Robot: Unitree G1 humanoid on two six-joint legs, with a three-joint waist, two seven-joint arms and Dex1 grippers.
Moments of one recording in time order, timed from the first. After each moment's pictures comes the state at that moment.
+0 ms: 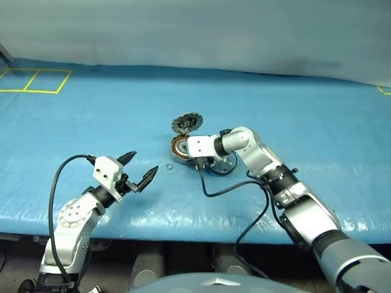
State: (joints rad) left arm 0.16 0.44 0.07 -0.32 -0.35 0.18 -0.59; right arm -0.67 -0.36 0.45 0.28 -0.30 0.06 1.11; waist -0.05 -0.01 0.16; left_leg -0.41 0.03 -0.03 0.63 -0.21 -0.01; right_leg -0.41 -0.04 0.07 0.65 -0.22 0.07
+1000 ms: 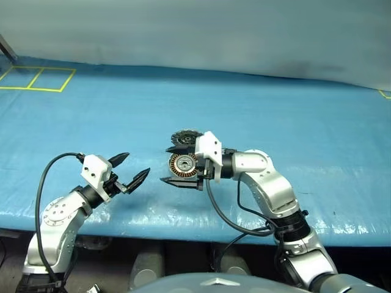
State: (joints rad) left arm 0.14 0.52 0.14 -0.31 -0.44 0.26 -0.72; right arm -0.36 -0.23 0.23 -0.28 0.24 0.47 1.00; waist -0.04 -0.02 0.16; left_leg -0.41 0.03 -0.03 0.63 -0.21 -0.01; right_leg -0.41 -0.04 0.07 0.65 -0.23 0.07
